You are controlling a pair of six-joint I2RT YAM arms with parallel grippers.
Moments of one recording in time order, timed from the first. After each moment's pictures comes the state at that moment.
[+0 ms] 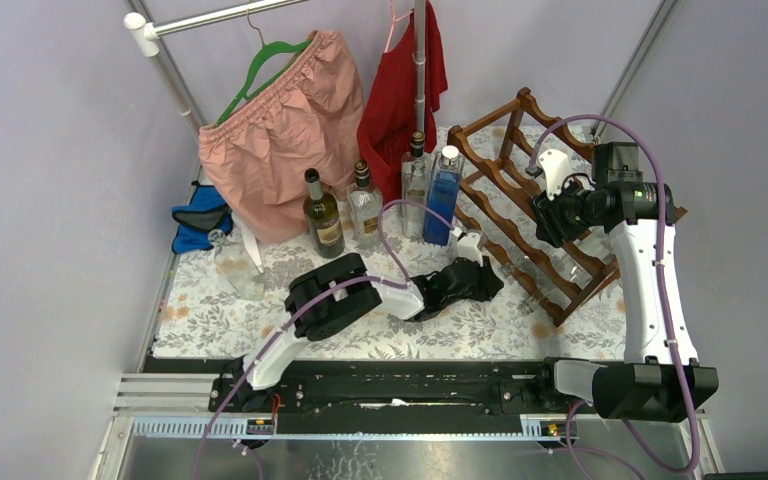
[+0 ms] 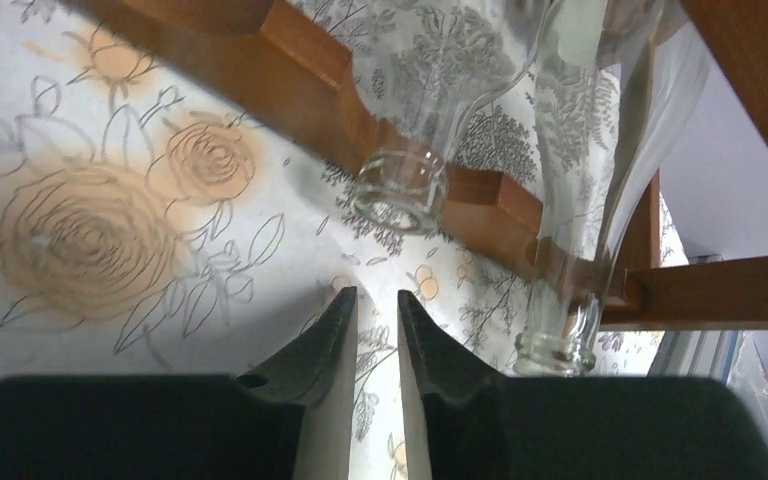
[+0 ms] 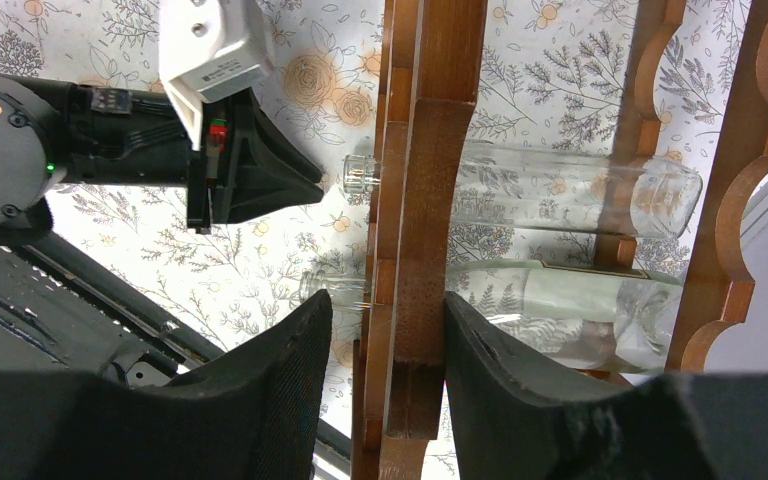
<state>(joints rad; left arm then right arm) -1.09 2.24 1.23 0.64 -0.17 -0.79 -0.05 1.24 1.43 -1.22 -0.39 -0.70</state>
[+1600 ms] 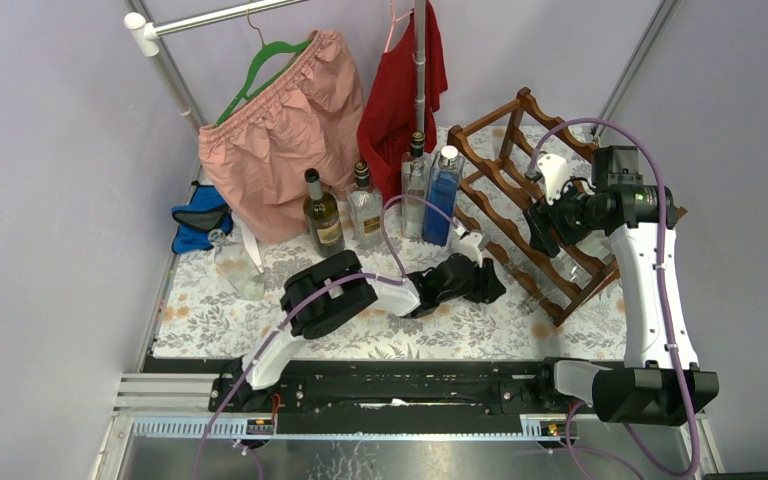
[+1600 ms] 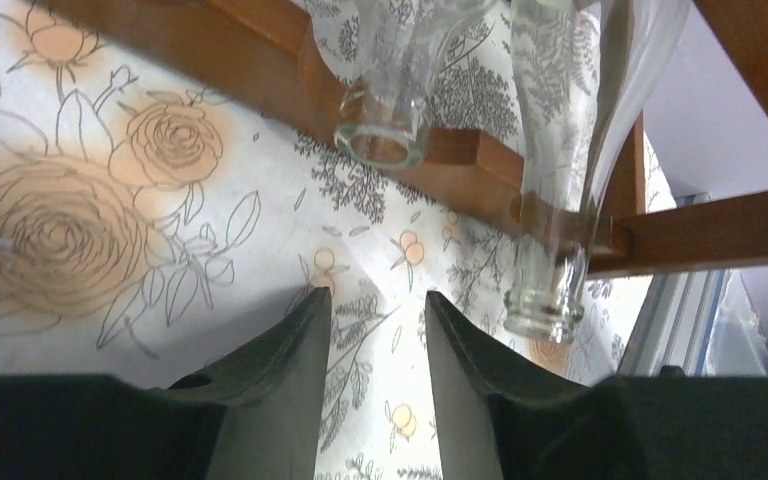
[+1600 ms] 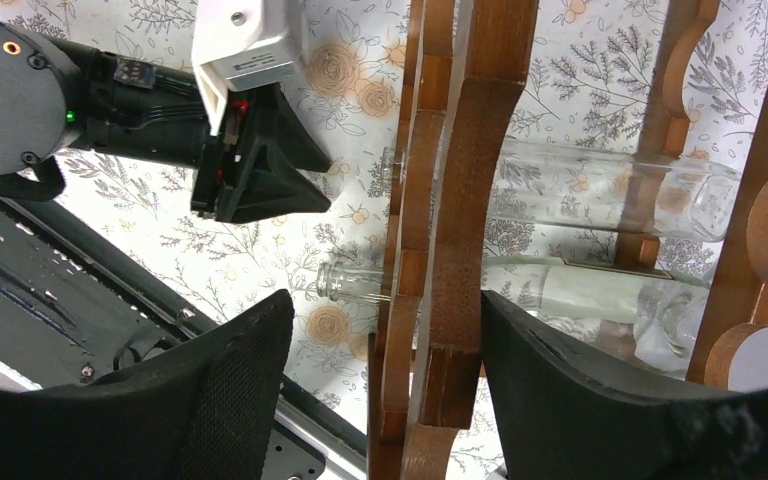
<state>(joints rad) -1.07 2.24 1.26 0.61 -0.03 -0.76 -0.05 1.22 1.41 -1.25 -0.41 -0.71</state>
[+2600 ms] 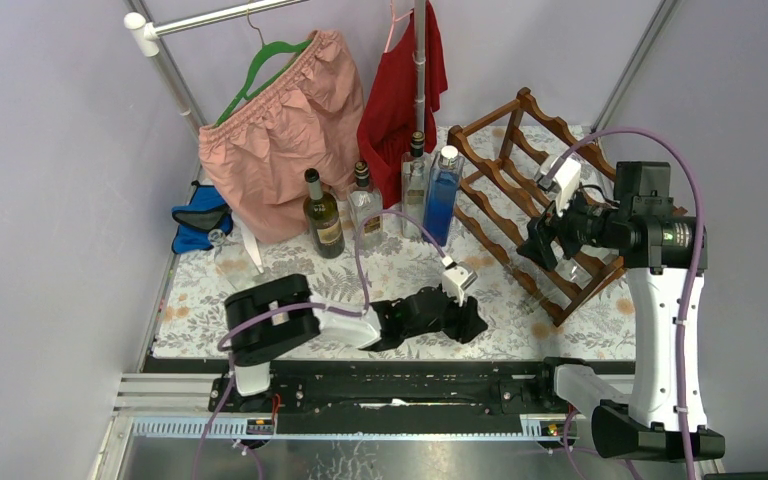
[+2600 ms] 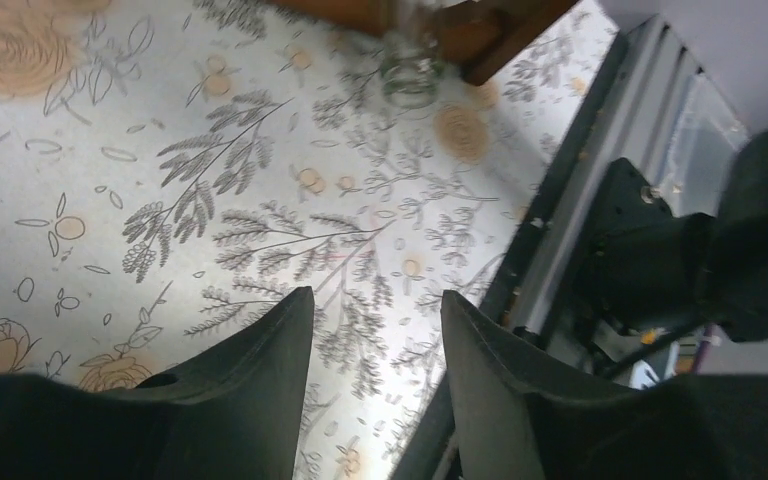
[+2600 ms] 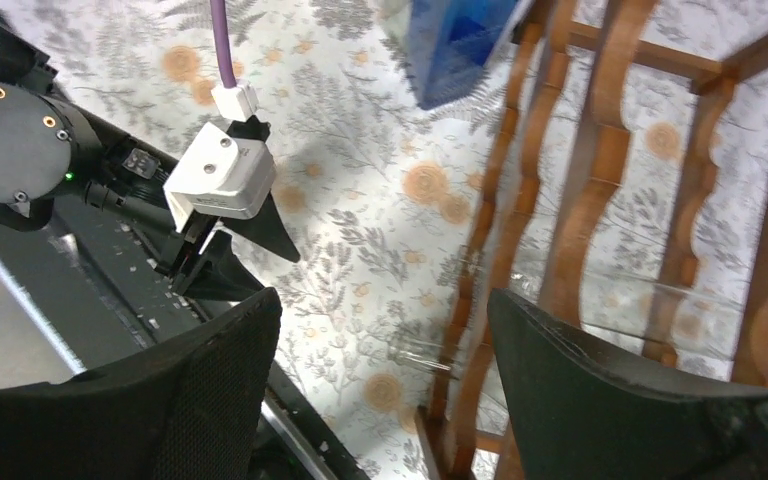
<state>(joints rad) -1.21 1.89 0.84 0.67 -0.05 -0.58 -0.05 1.07 1.51 -1.31 -0.68 -0.71</state>
